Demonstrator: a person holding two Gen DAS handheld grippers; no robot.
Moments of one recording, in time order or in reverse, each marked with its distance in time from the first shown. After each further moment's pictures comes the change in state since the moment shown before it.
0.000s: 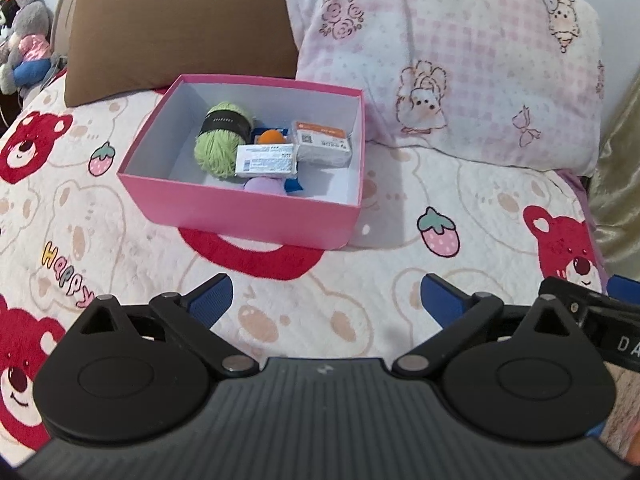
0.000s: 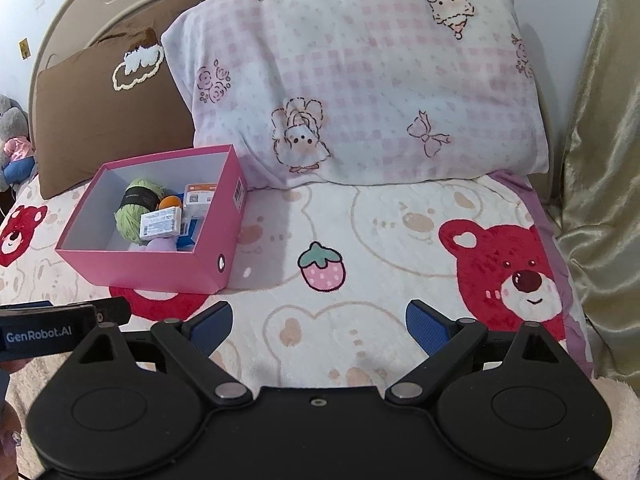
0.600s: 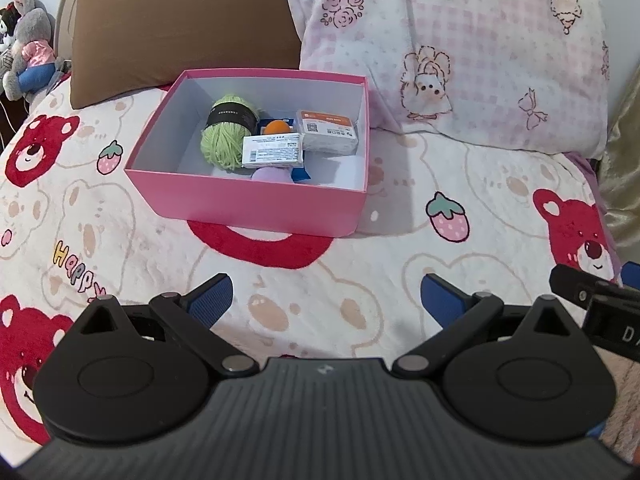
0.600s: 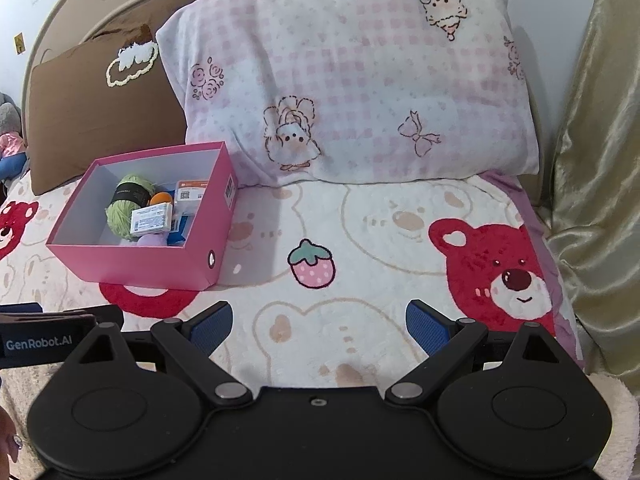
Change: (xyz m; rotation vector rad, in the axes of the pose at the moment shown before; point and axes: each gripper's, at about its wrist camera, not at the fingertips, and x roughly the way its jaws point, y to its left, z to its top) left arm 0.001 -0.004 -0.004 0.042 0.023 0.039; right arm -0.002 -0.001 -0.006 -0.011 -0.006 -0.032
